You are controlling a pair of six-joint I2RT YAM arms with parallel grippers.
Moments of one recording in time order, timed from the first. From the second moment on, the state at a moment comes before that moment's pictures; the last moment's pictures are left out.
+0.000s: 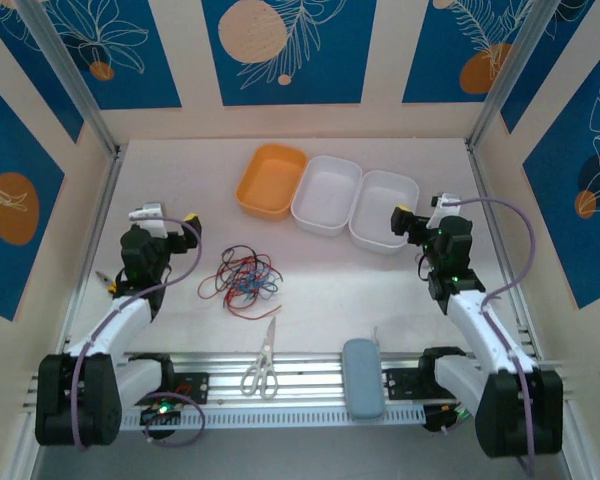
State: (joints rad) left arm 0.00 1.05 0.39 0.41 0.08 -0.17; right arm 0.06 0.92 0.50 0.12 0.03 0.24
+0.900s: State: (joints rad) left arm -0.37 1.20 0.50 -0.06 0.11 -0.43; right arm 0.96 1.23 0.90 -0.57 0.36 0.70
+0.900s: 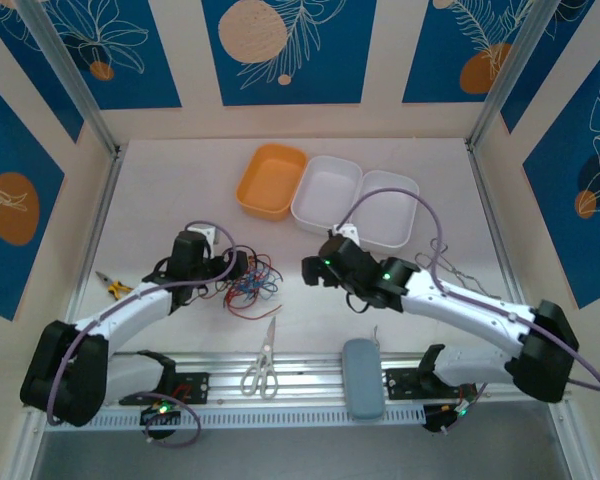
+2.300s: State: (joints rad) left arm -0.38 1.19 0.62 -0.24 -0.01 -0.36; right arm 0.89 1.82 1.29 -0.44 -0.16 0.67
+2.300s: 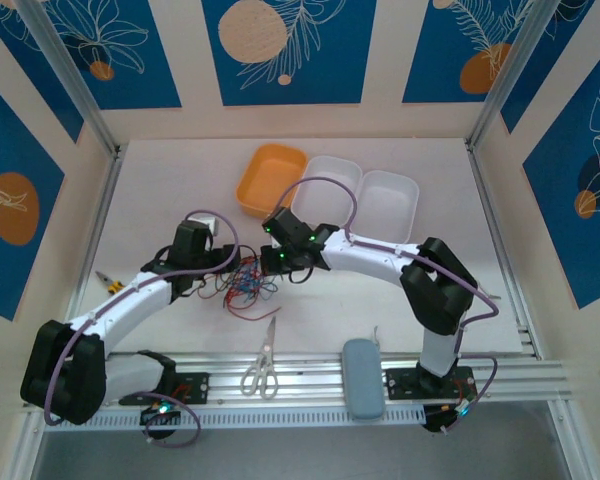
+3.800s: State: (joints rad) left arm -0.38 1.14 0.61 -0.06 0.45 -0.39; right arm 0.84 1.49 1.20 -0.61 -0.08 0.71
